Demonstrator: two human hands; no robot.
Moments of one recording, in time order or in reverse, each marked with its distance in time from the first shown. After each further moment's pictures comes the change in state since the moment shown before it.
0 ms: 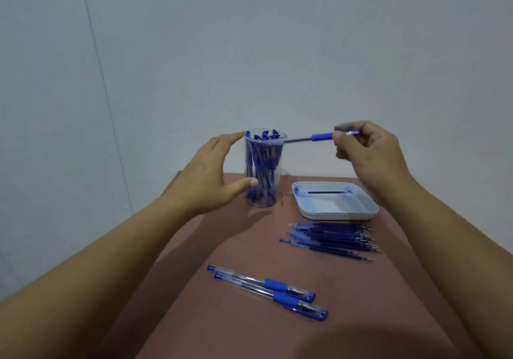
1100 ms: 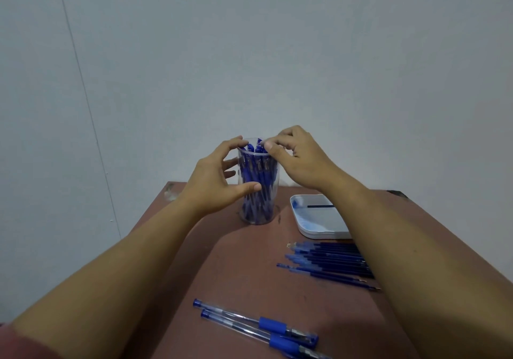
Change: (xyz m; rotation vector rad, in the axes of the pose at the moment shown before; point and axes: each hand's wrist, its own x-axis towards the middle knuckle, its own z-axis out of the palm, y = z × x) left_hand 0.046 -0.031 0.051 -0.515 0.050 -0.028; right_hand 0.073 0.050 0.073 -0.479 -0.440 -0.273
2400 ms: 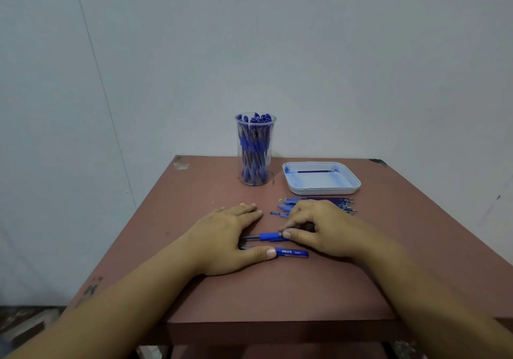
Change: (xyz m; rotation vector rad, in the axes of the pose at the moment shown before) left_hand -0.142 0.076 0.012 0.648 -0.652 -0.127; right_hand -0.180 -0.026 -0.006 -0.157 -0.439 0.035
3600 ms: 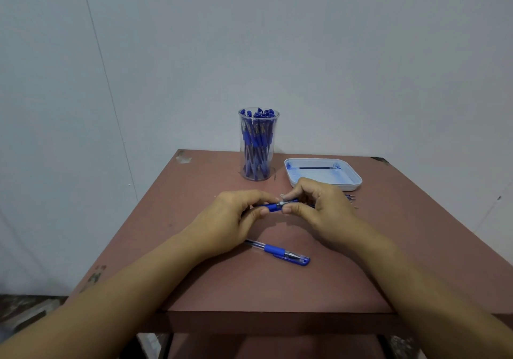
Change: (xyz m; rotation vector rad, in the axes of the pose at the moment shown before) left_hand 0.007 0.003 0.001 -0.417 0.449 0.236; right_hand 0.007 -0.005 0.010 0.355 0.394 -0.007
